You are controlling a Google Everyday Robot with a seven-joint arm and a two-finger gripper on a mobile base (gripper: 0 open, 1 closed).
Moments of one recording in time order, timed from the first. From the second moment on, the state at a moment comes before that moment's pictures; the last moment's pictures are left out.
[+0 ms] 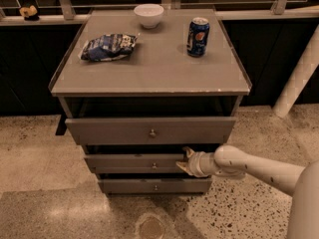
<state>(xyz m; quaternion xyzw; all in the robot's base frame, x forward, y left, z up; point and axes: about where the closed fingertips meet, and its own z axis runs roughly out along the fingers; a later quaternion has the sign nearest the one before) 0.608 -0.112 0.399 -0.53 0.76 0.15 0.36</state>
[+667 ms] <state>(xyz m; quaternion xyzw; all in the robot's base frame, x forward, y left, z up) 0.612 -0.112 0.410 -0.53 0.76 0.15 0.36</state>
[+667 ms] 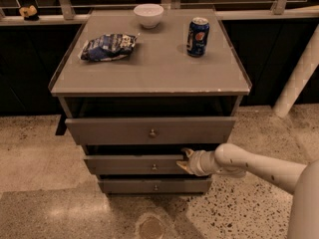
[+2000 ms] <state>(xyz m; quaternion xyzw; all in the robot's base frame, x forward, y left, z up) 0.604 -0.113 0.409 -0.53 0.76 0.15 0.34</state>
